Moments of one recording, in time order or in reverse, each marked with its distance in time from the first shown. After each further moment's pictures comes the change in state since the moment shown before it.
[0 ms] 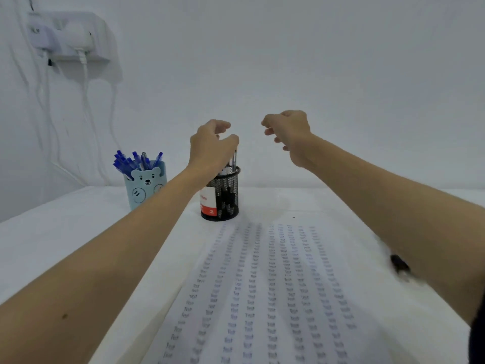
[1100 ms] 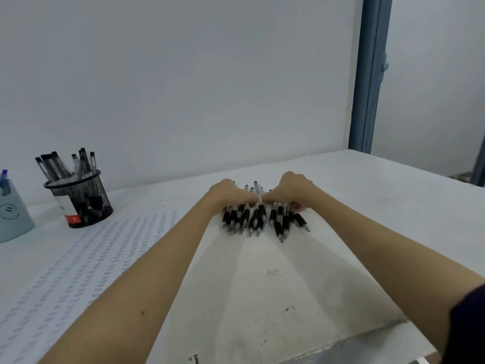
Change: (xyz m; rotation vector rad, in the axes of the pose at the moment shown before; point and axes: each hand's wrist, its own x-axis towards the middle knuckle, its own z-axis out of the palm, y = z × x) left_hand -0.140 0.120 0.206 0.326 -0.876 -0.230; right_hand -0.104 0.124 -0.250 -0.811 -0.074 0.394
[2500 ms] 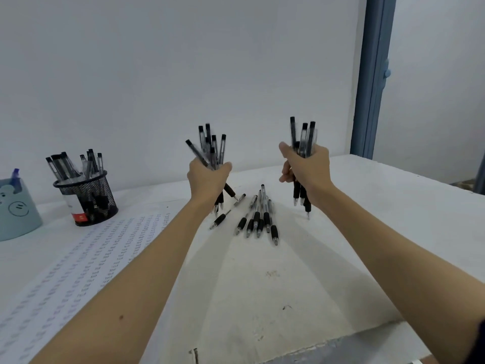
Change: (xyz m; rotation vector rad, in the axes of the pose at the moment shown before) left_hand -0.002 -0.009 -0.016 -0.680 0.646 0.198; right_hand -0.009 0.005 -0.021 1.012 0.444 -0.277
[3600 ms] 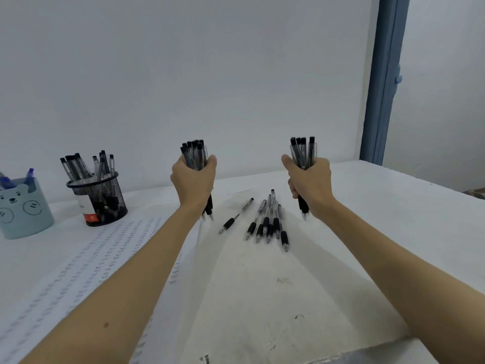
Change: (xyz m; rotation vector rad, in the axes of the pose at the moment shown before) left_hand 0.011 -0.005 -0.028 -0.091 0.210 0.115; right_hand -0.006 0.007 0.015 -0.040 0.019 0.044
